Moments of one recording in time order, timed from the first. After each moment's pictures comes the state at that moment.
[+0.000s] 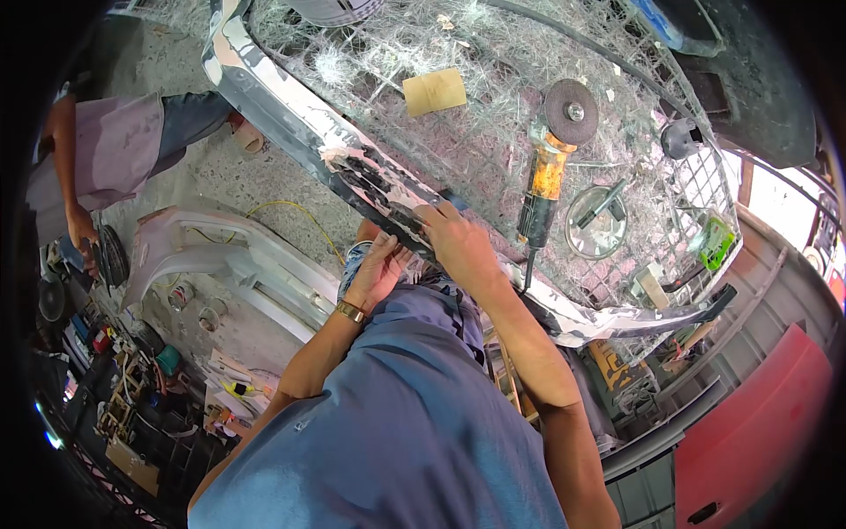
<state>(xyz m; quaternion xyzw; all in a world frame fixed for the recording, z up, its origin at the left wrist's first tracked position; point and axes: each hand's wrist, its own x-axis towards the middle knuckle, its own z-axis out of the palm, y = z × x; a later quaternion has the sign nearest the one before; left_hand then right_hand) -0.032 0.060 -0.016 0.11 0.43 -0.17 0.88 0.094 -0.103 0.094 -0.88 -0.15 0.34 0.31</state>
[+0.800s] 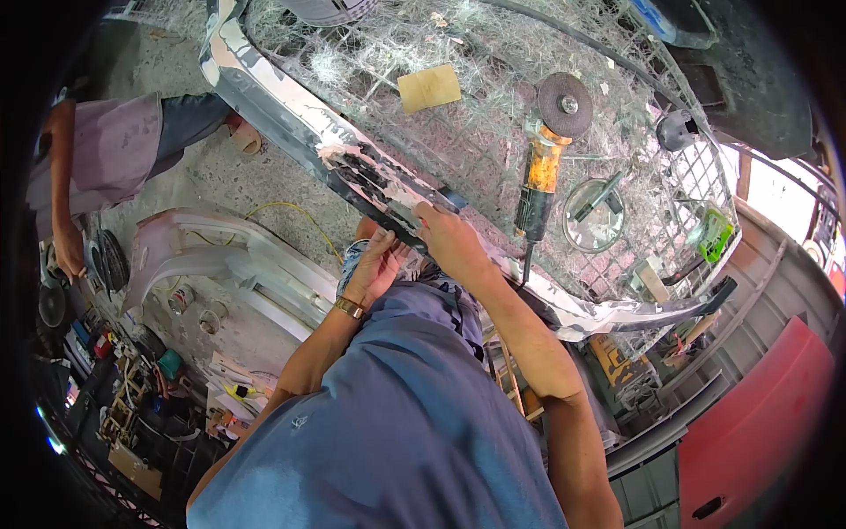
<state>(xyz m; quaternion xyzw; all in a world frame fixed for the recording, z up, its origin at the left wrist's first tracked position) -0.036 0.063 -0.018 0.13 0.38 -0.18 0.90 0.089 -0.103 0.083 -0.84 -0.12 0.37 0.37</state>
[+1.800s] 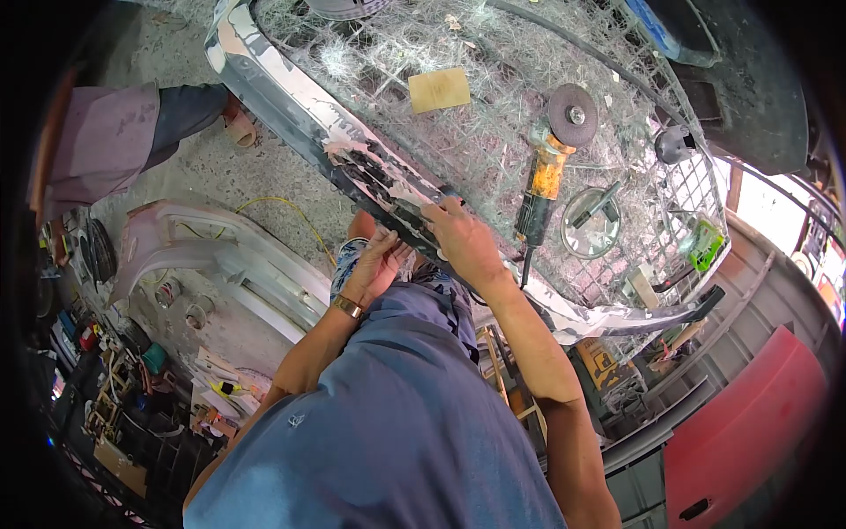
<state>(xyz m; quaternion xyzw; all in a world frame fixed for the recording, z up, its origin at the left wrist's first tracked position) -0.032 0.063 -0.015 0.10 0.39 -0.18 0.90 0.091 -0.110 0.083 -0.88 -0.20 0.29 0.33</state>
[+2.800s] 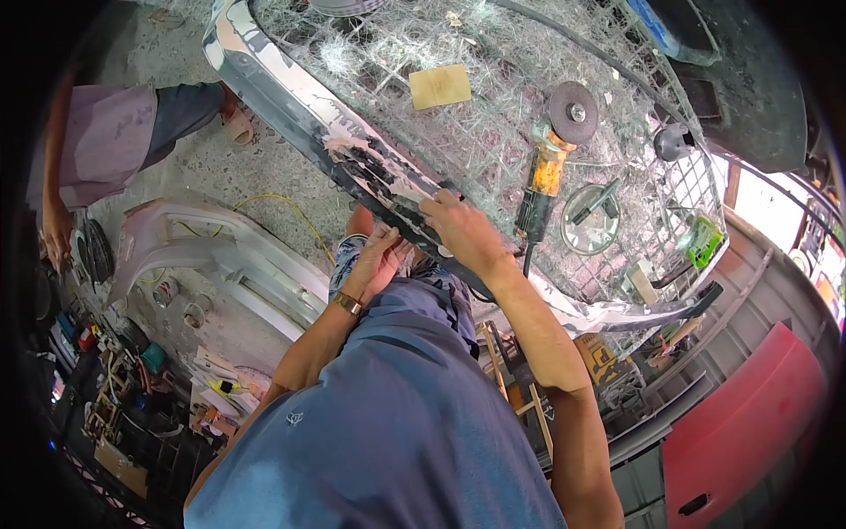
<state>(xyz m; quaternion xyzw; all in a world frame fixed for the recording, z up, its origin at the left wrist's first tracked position) -0.031 0.064 -0.014 0.11 0.40 -0.17 0.89 0.104 -0.107 0.079 -0.85 -0.22 0.36 0.30</state>
